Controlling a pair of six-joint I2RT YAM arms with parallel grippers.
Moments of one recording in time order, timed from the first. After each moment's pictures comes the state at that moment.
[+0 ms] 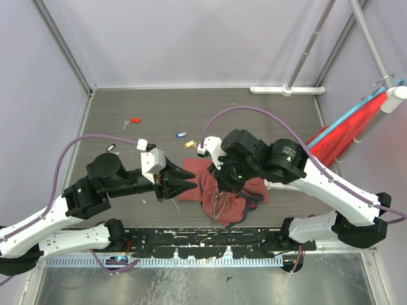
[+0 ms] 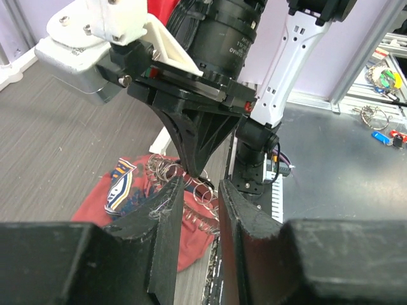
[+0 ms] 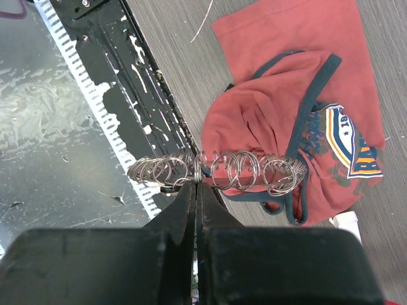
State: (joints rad) left arm -1.13 0.76 1.01 -0.25 0.27 -0.08; right arm 1.09 1.25 1.58 -1.22 -0.12 0.05
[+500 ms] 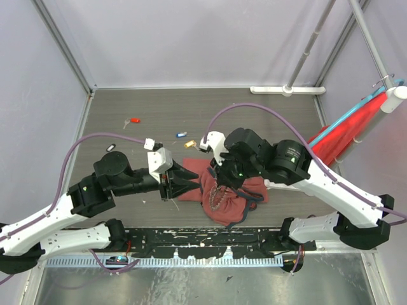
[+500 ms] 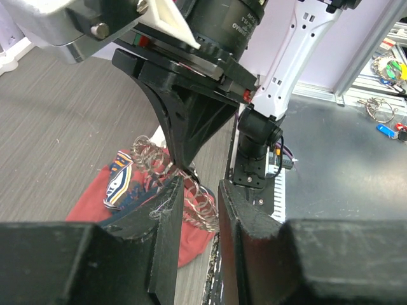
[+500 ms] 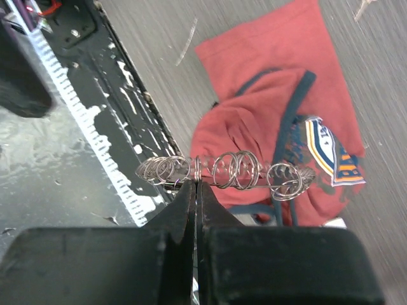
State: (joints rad) left arm -1.13 0.80 1.01 -0.26 0.27 -0.07; right arm 1.09 1.23 1.58 -1.20 -0.03 0.07
